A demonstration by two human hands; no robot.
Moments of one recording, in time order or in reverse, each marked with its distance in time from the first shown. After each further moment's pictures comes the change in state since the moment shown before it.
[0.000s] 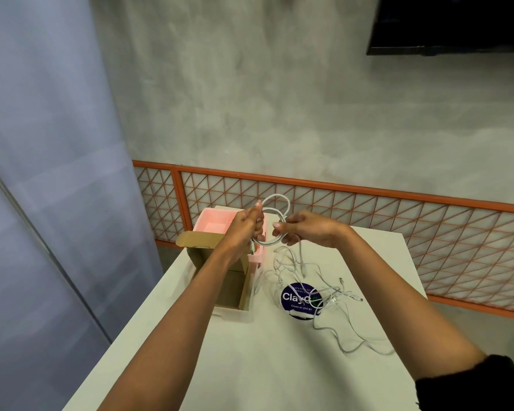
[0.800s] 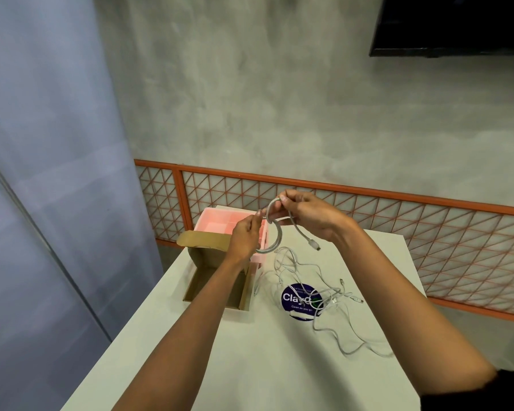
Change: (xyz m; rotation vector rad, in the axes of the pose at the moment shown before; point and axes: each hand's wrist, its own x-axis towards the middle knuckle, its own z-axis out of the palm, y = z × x) left_hand -0.002 -0.021 0.011 0.199 0.205 0.121; right_hand -0.019 -0.040 0.007 0.259 0.107 -0.170
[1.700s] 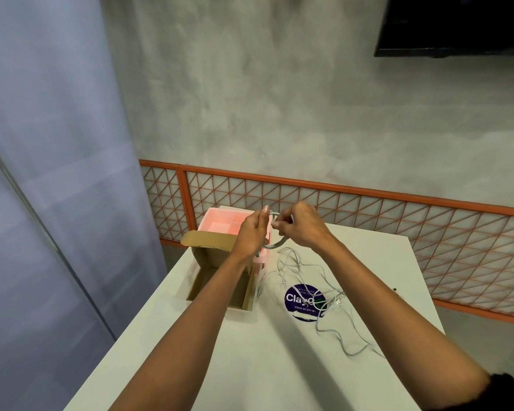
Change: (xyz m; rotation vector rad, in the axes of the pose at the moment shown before) left_hand 0.007 0.002 0.001 0.035 -0.072 0.105; right_hand 0.011 0.026 0.022 -0.675 0.310 -0.050
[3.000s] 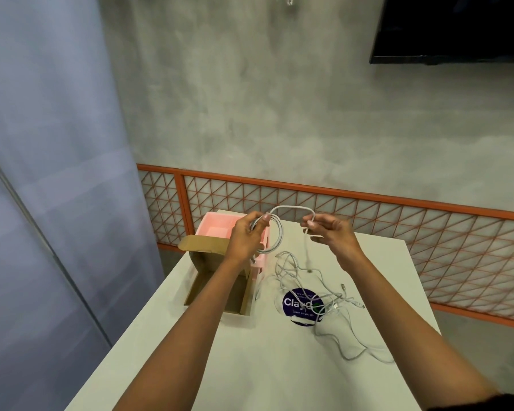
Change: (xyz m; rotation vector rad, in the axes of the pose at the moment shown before) left_hand -0.001 -0.001 -0.006 -0.096 0.066 -0.020; right_hand -0.003 0.082 -0.009 0.821 0.112 0.124
